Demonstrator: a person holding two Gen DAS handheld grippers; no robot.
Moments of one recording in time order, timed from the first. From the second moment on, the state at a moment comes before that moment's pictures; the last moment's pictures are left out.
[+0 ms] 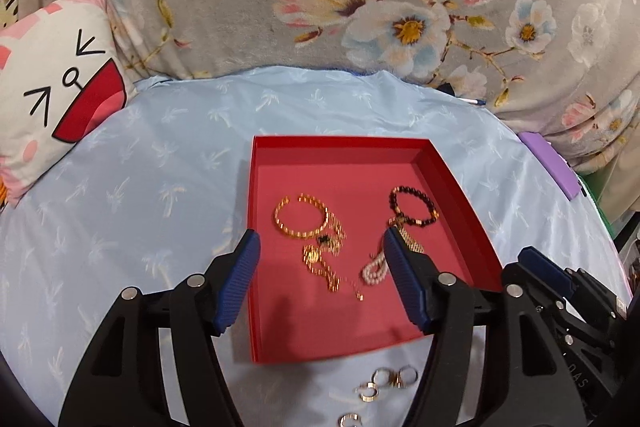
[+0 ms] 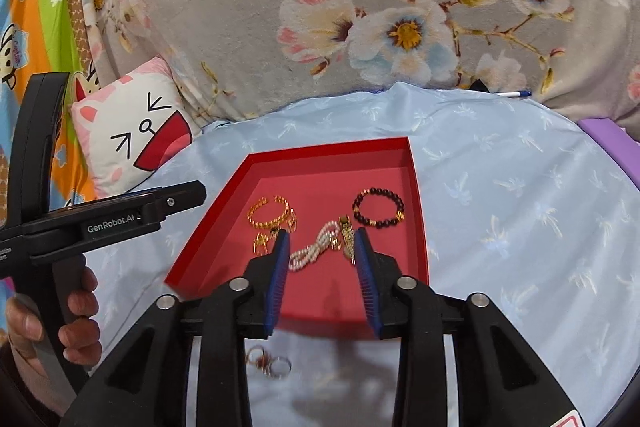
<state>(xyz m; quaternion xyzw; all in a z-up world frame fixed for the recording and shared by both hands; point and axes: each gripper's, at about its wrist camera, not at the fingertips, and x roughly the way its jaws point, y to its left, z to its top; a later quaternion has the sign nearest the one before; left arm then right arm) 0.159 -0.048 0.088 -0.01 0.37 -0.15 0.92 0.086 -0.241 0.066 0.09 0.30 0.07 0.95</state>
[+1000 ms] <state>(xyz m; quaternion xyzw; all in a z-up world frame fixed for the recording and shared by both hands) 0.053 -0.044 -0.015 0.05 0.44 -0.12 0.89 0.027 -0.209 -0.009 0.09 0.40 0.10 0.91</state>
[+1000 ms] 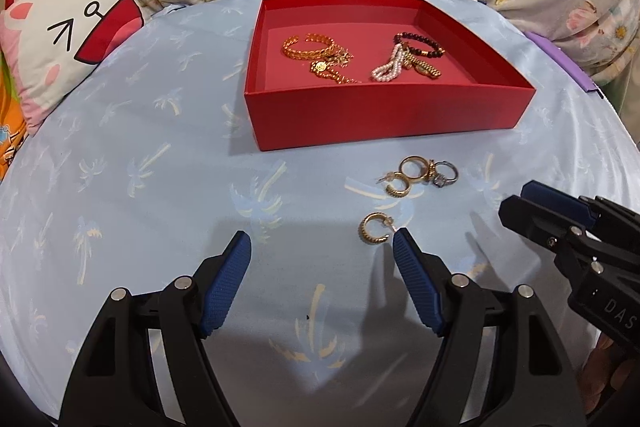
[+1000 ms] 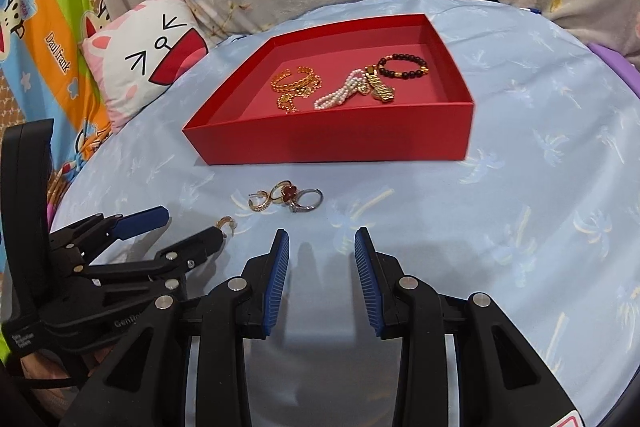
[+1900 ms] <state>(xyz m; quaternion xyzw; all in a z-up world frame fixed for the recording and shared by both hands) 0.065 -0.035 -0.007 0.04 0.43 -0.13 0.89 0.061 -0.195 -0.021 0.01 0.42 0.06 0.90</state>
